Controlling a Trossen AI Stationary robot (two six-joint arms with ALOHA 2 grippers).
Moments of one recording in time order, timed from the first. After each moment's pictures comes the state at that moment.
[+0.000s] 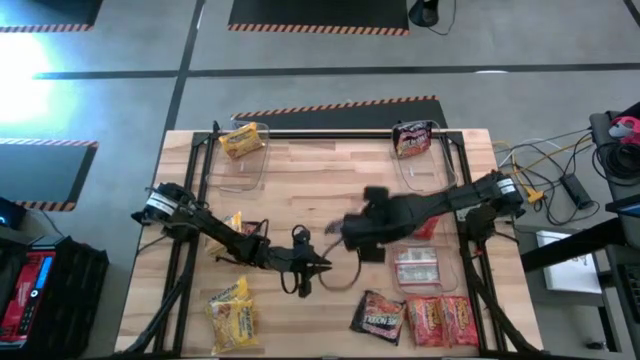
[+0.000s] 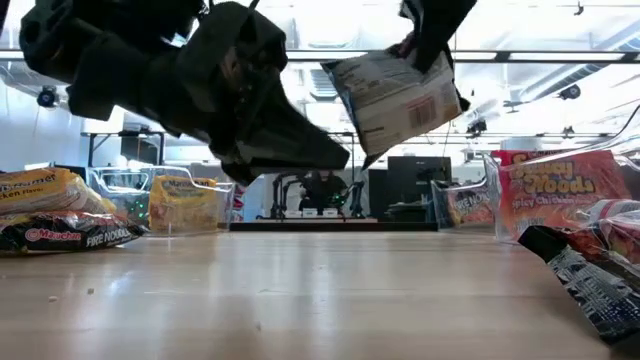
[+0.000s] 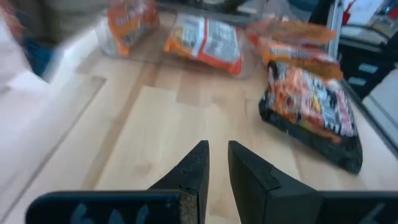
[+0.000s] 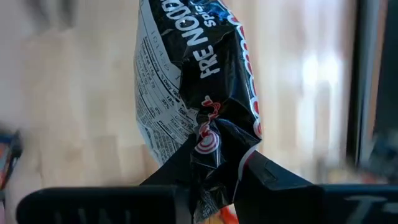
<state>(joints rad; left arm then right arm) -0.36 1.87 0.74 0.76 -0.31 -0.36 0.24 1.79 1.76 -1.37 0.36 0.26</state>
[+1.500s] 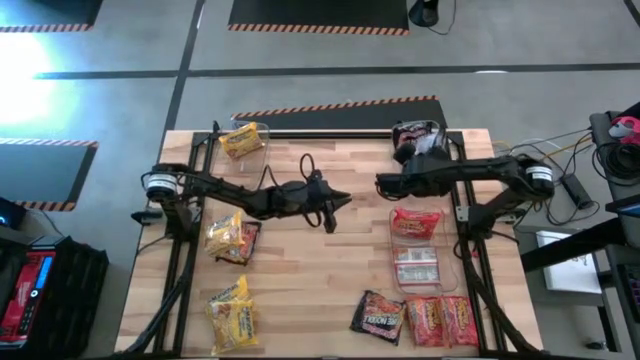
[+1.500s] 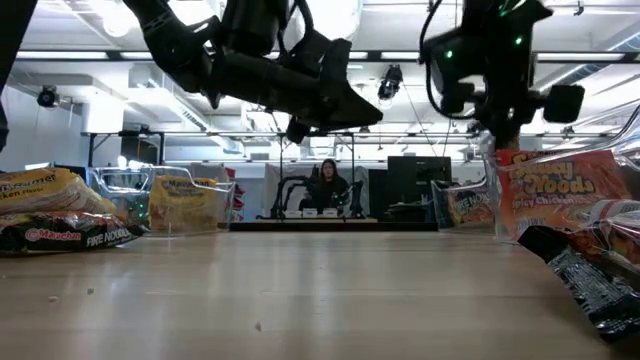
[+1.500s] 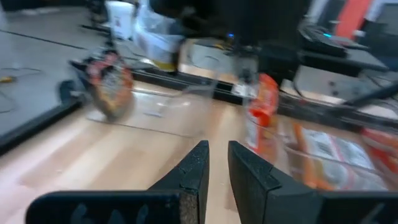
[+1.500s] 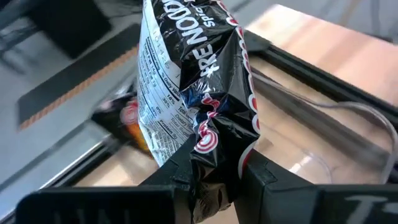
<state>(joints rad) 0.05 1.81 0.91 0.72 -0.19 -0.16 -0.22 1.49 1.06 -1.42 0.90 2.29</state>
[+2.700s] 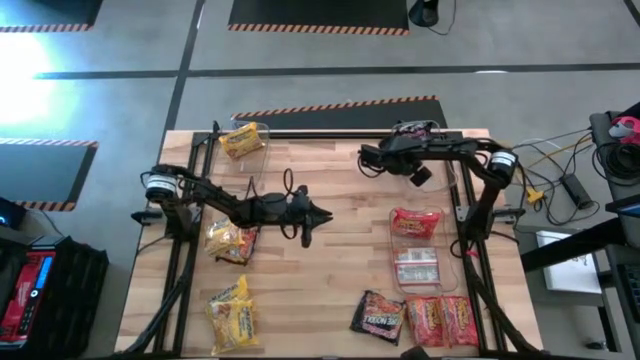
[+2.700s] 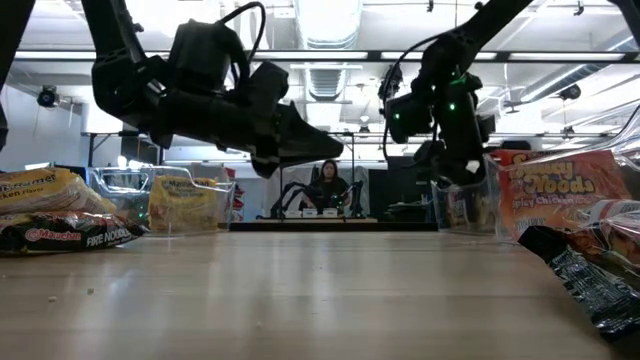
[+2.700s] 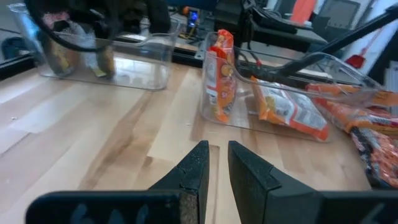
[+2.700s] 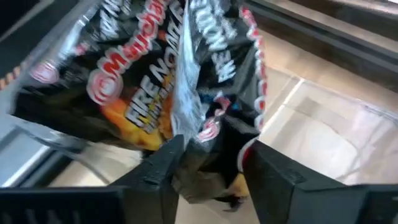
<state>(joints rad) 0.03 1.81 0.61 1.02 -0.04 -0.18 -0.49 1.78 1.16 -1.08 0.74 2.07</state>
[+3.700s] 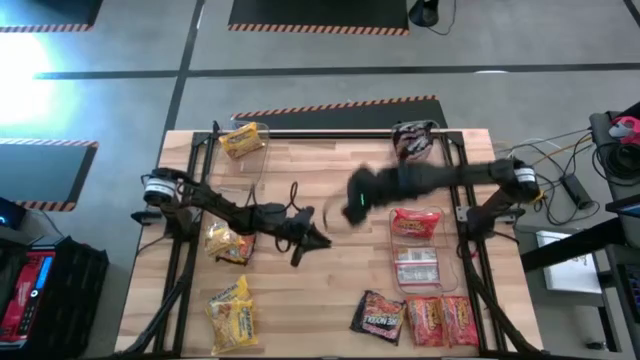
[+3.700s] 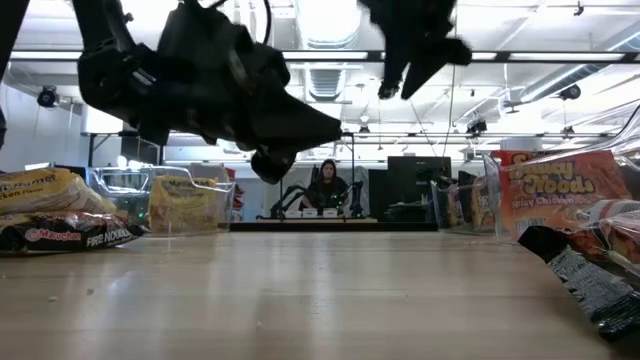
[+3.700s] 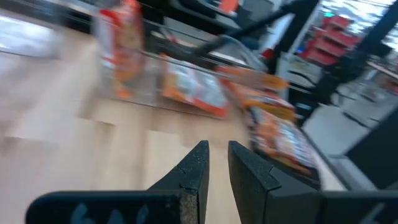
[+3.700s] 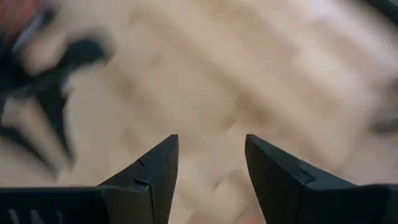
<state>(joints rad) -0.06 1.81 0.61 1.02 0.20 -0.34 0.02 1.62 1.54 -1.08 0.26 0.76</state>
